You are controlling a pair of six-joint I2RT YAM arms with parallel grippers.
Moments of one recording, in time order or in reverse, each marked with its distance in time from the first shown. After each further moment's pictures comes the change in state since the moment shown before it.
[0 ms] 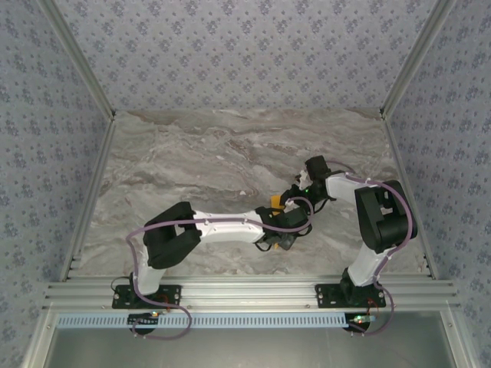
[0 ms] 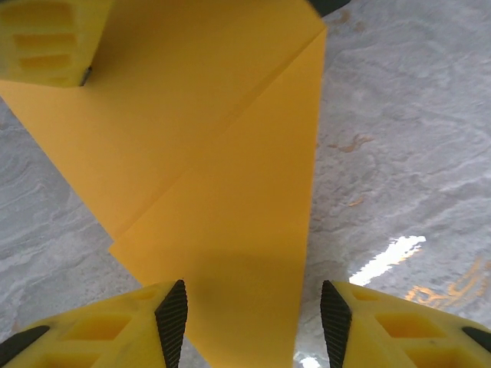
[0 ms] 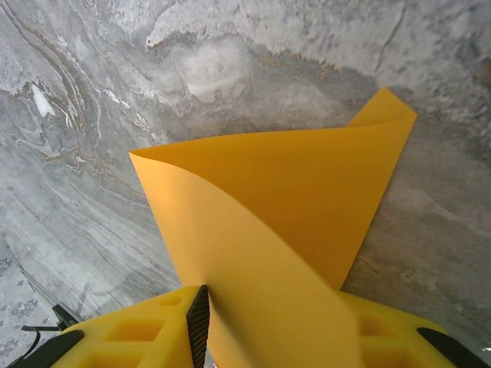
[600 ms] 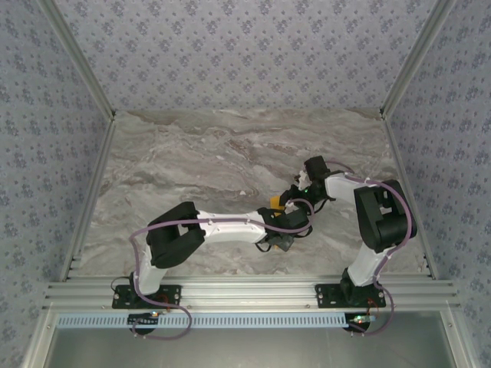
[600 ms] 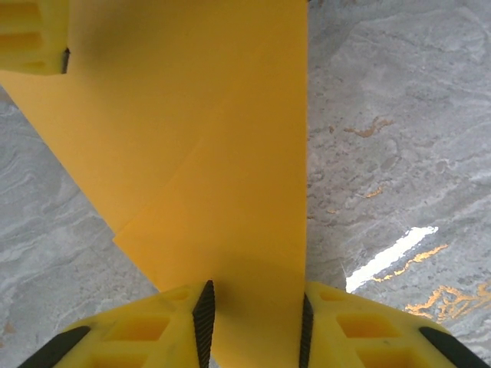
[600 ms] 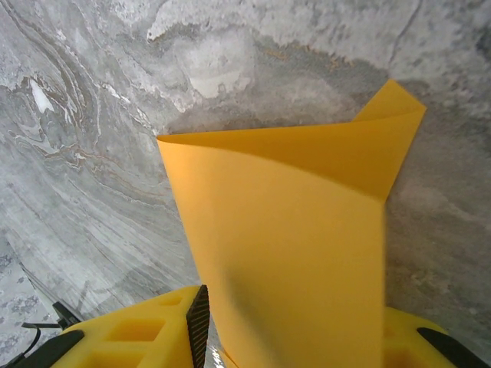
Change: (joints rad) left arm 0.000 0.021 0.011 -0.023 0.000 0.003; right arm 0.008 0.007 0.003 0.000 -0.006 0.000
